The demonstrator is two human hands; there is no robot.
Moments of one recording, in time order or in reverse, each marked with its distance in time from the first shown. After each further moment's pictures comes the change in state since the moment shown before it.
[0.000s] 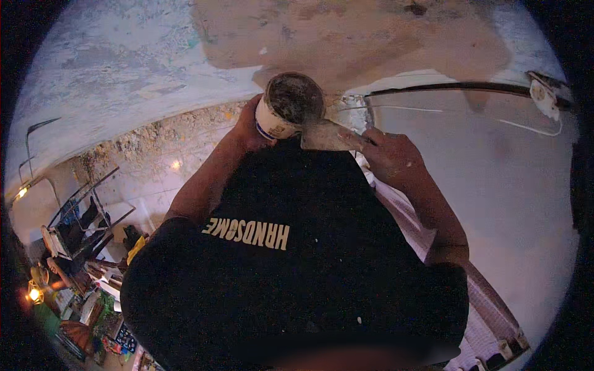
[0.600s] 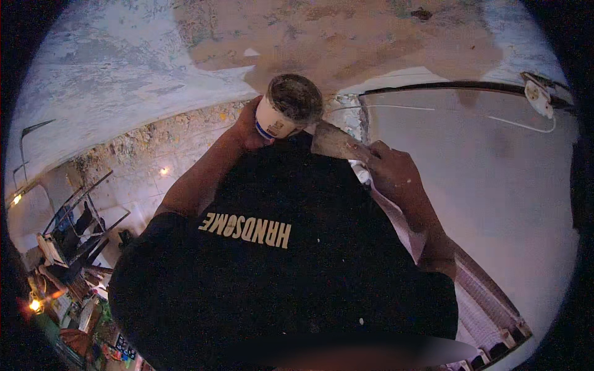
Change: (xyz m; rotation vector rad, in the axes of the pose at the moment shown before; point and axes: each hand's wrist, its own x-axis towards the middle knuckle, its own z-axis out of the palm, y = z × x) left_hand 0.000 0.006 -0.016 0.967 -0.300 0.597; right_hand -0.019 -0.019 0.022 0.096 0.030 0.118
